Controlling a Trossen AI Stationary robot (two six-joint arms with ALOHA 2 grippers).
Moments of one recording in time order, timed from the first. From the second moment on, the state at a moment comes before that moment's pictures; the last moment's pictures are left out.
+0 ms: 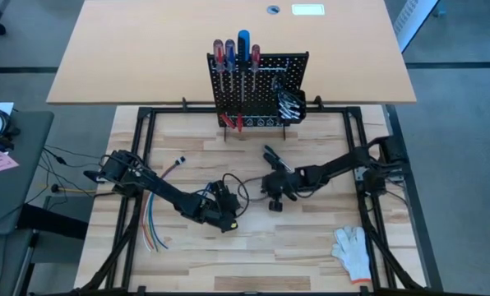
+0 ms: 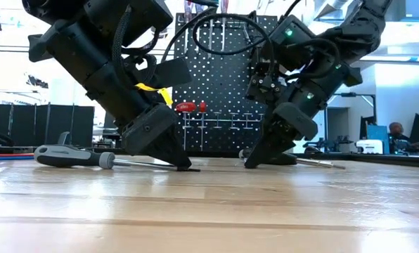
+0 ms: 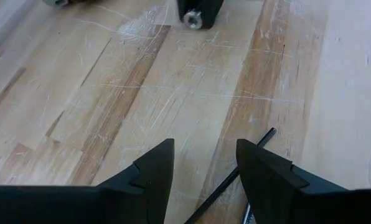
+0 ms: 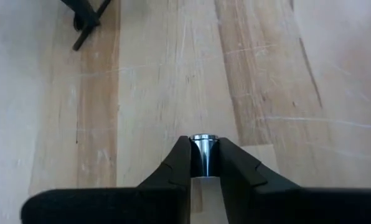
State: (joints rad) left arm -0.37 1.89 0.93 0.00 -0.66 -0.42; right arm 0.06 1.78 0.76 0.16 0.15 0.08
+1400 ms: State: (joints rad) left arm -0.37 1.89 0.93 0.01 -0.66 -0.41; right arm -0.26 1.46 1.48 -0.85 0.60 0.02
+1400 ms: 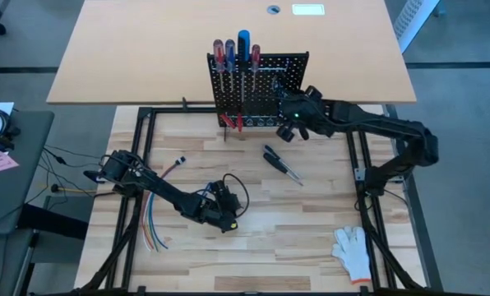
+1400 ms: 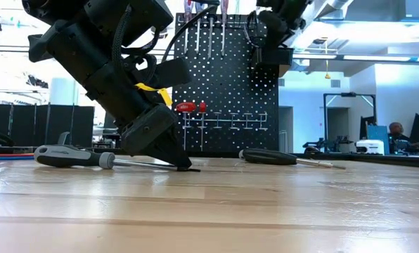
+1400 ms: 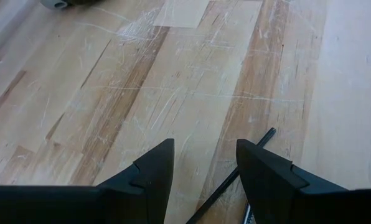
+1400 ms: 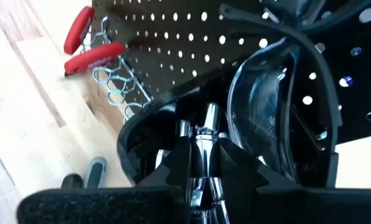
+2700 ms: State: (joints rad) left arm -0.36 1.89 0.93 0.01 -0.65 -0.41; right arm 0.32 1.28 0.79 -0.37 0.58 0.31
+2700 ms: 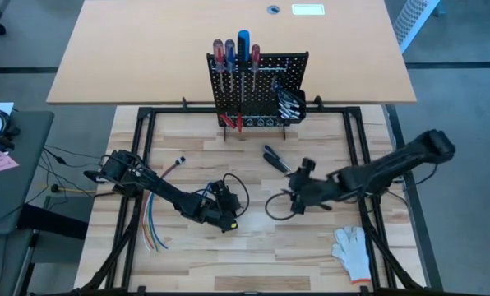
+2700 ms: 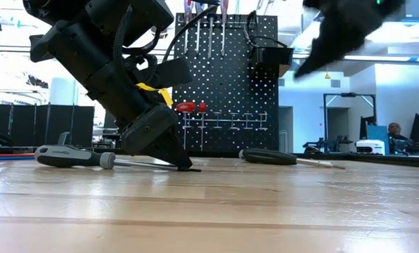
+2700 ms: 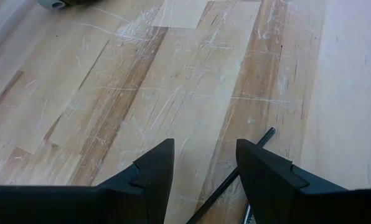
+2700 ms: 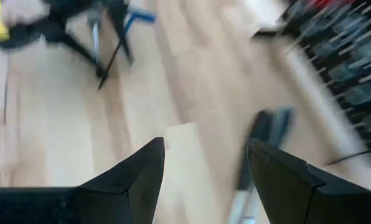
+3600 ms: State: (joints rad) left arm -0.36 1.89 0.93 -0.01 -0.65 -0.41; right arm -0.10 1.82 0.90 -0.16 0.30 0.28
